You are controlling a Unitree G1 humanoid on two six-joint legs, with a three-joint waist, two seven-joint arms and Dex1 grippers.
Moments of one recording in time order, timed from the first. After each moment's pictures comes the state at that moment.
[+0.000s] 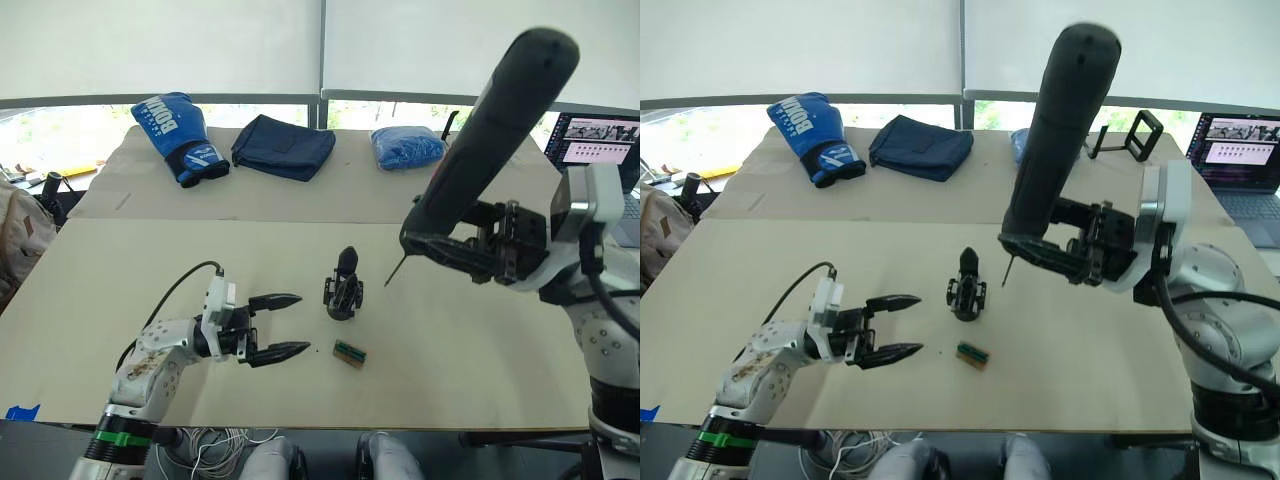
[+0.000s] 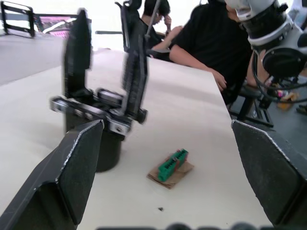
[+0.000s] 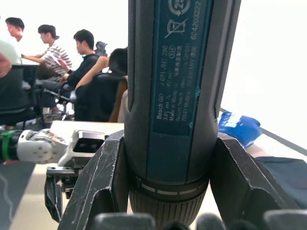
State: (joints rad) left arm -0.21 0.53 0.00 -0.06 -0.63 0.22 -1.25; right arm -0.46 -0.72 -0.21 -0.38 0.89 0.40 0.96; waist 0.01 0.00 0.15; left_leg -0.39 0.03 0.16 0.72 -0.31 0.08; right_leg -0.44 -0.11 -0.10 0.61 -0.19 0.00
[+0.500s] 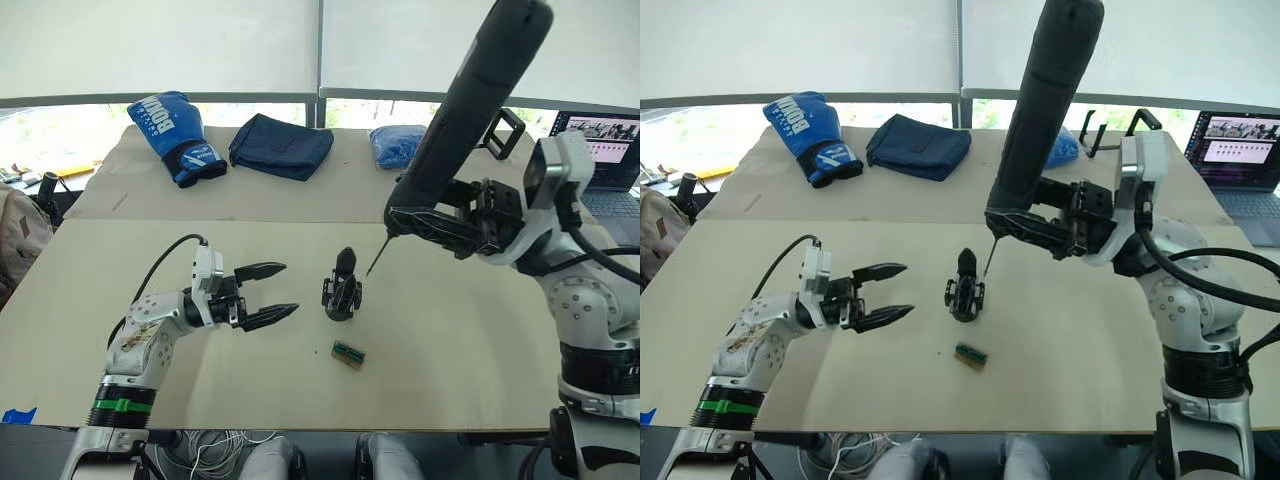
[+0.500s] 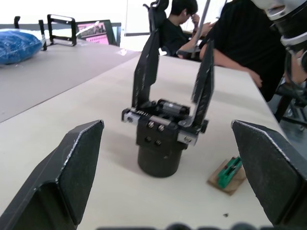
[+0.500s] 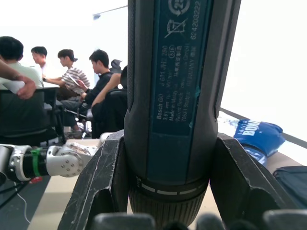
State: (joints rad) left arm -0.34 0.52 0.03 0.12 -0.55 0.15 -1.23; right arm -0.62 -0.59 -0.13 -0.23 0.87 0.44 1.03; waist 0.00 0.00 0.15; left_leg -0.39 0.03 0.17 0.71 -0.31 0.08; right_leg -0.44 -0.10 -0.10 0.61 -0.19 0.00
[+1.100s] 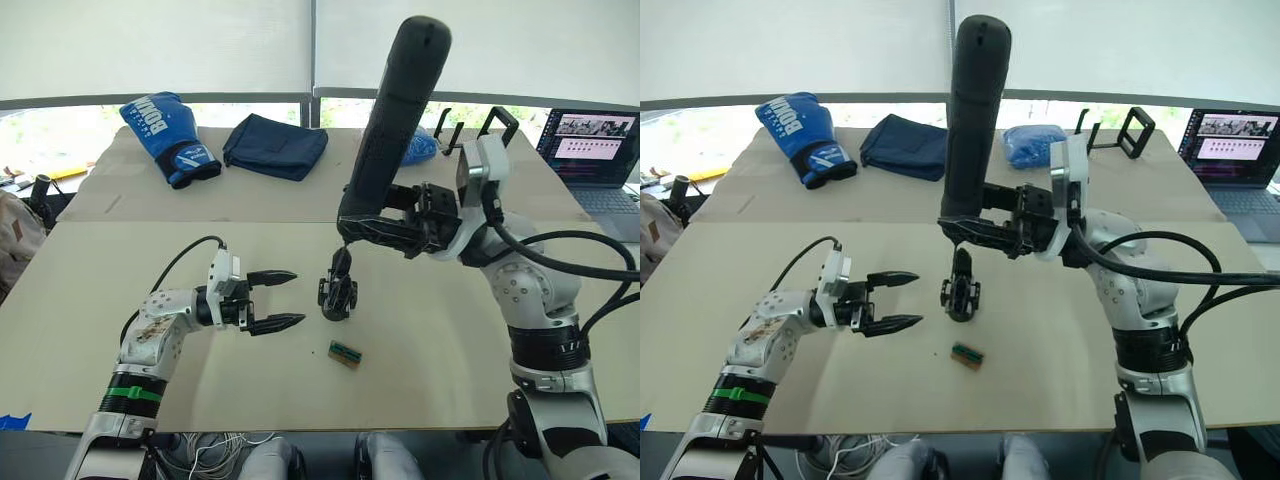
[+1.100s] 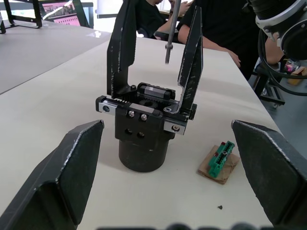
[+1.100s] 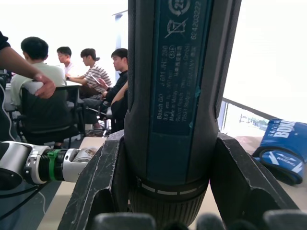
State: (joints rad) left arm -0.39 0.50 -0.03 0.17 -0.48 0.14 -1.32; right arm -0.70 -0.45 0.01 -0.13 0.72 0.43 1.10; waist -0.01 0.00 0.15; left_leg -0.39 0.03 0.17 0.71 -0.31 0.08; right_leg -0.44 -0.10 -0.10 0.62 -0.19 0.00
